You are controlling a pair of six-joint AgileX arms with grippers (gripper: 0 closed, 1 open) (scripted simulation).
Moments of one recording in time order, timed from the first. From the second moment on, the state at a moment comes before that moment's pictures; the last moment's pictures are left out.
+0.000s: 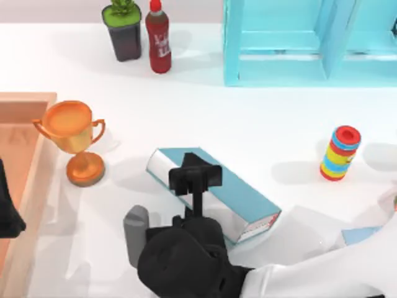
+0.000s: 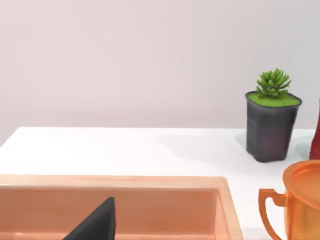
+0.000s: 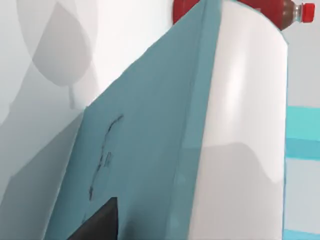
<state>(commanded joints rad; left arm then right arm) 0.00 0.00 0.00 0.00 0.00 0.00 1.21 1.97 0.86 0.57 1.03 -1.05</state>
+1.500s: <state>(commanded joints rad) 0.00 0.00 0.00 0.00 0.00 0.00 1.68 1.89 0.95 -0.49 1.24 -0.19</state>
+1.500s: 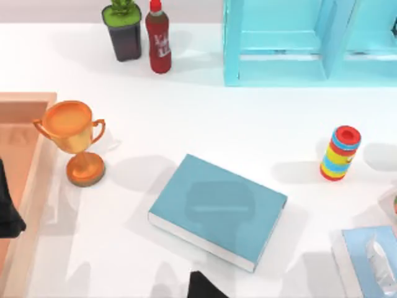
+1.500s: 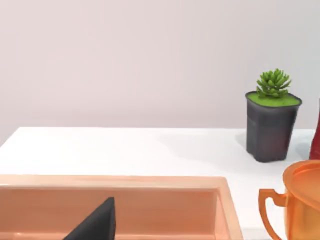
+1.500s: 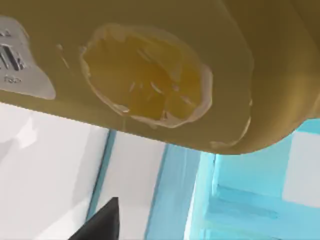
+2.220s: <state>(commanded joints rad) 0.00 0.00 0.00 0.00 0.00 0.00 1.65 1.87 0.98 -0.50 1.24 -0.13</state>
